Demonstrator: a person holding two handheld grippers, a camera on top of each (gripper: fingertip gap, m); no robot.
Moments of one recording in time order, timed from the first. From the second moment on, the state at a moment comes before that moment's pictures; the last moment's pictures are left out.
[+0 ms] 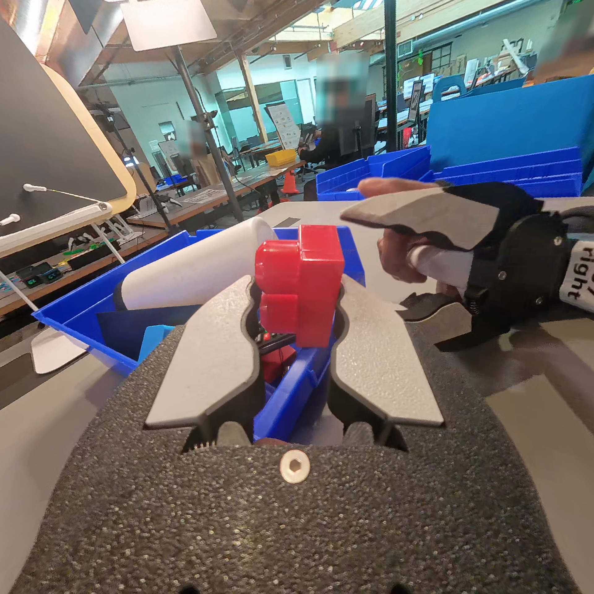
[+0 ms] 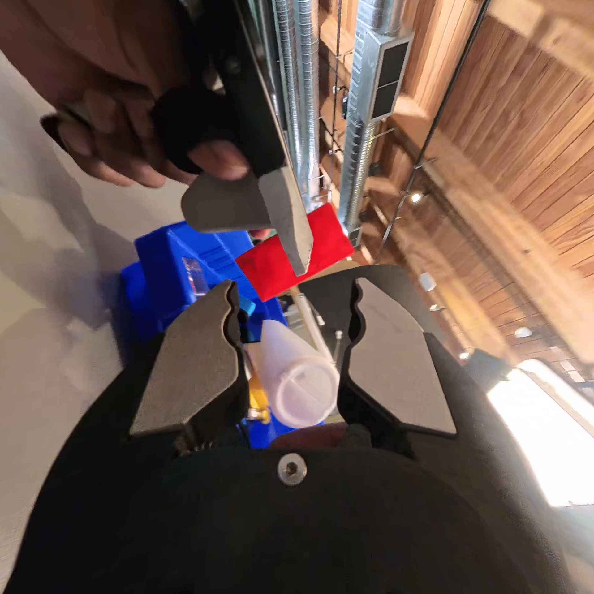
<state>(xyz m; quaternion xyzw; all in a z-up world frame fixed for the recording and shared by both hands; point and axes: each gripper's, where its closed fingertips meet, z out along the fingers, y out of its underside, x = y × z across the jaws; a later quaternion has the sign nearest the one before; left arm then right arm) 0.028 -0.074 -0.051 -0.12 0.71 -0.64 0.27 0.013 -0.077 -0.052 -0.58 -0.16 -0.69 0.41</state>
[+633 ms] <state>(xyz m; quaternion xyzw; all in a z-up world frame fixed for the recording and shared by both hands) 0.022 -0.087 -0.079 -0.12 0.74 -0.61 0.24 0.033 -0.068 -0.067 -0.56 -0.16 -0.76 0.29</state>
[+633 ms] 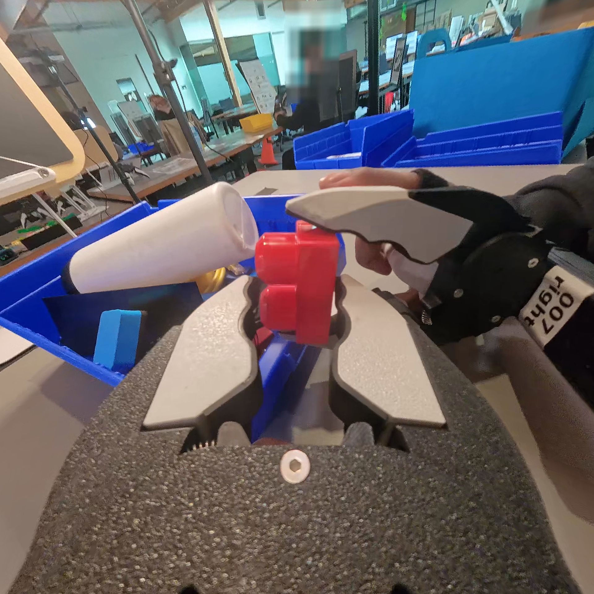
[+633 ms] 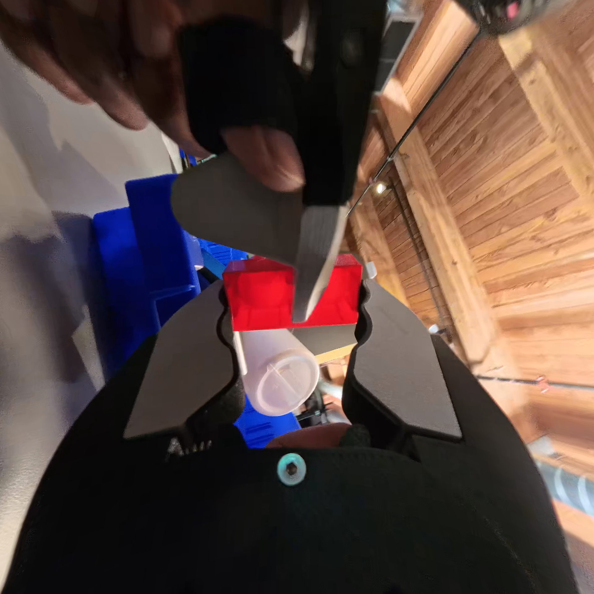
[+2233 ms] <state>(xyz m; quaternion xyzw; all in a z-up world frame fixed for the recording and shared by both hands) -0.030 -0.095 -0.057 0.01 0.68 -0.74 -0.02 -0.023 -0.079 -0.048 -0.64 0.07 0.01 0.76</state>
